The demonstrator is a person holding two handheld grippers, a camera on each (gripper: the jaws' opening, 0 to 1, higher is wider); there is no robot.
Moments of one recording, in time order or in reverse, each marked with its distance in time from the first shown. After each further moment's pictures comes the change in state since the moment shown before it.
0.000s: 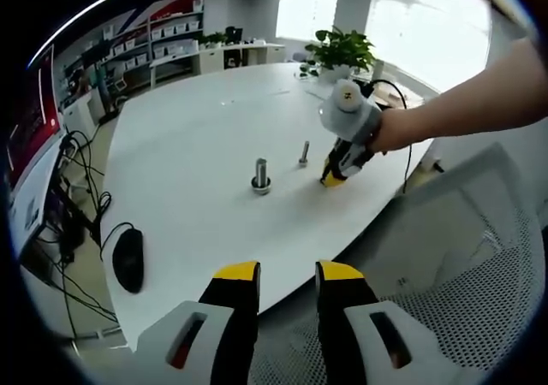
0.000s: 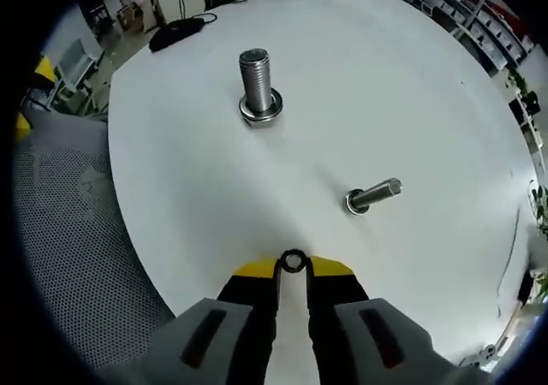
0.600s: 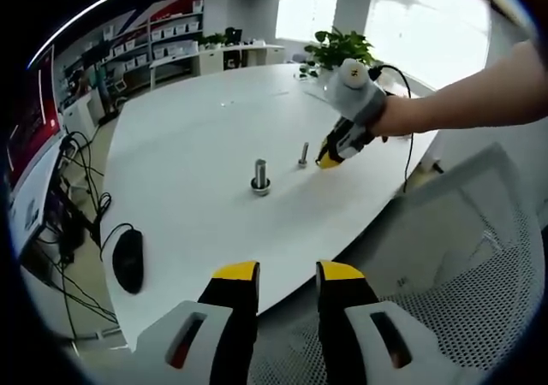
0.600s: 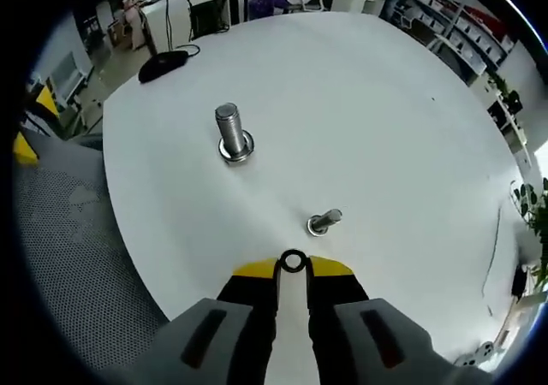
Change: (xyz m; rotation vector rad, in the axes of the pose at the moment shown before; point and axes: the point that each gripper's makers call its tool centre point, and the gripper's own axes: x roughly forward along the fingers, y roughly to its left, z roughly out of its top) left arm -0.001 -0.001 0.001 0.001 -0.006 -0.002; right arm -0.032 -0.025 0.030 0.047 -0.129 -0.065
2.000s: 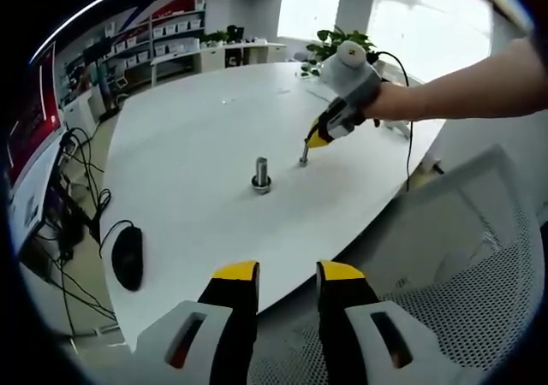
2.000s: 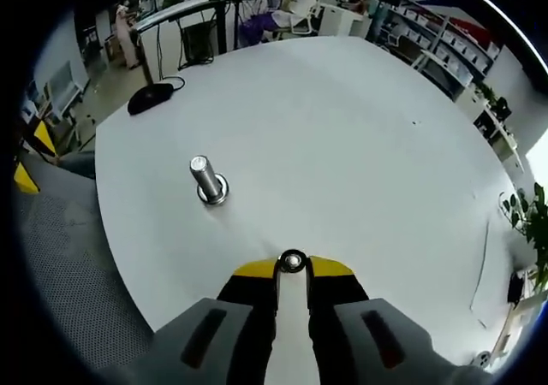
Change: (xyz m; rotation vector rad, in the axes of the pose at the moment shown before) left arm 0.001 0.002 -0.002 -0.014 0.009 0.003; right arm -0.004 -0.020 0.033 -0.001 -0.103 -0.035
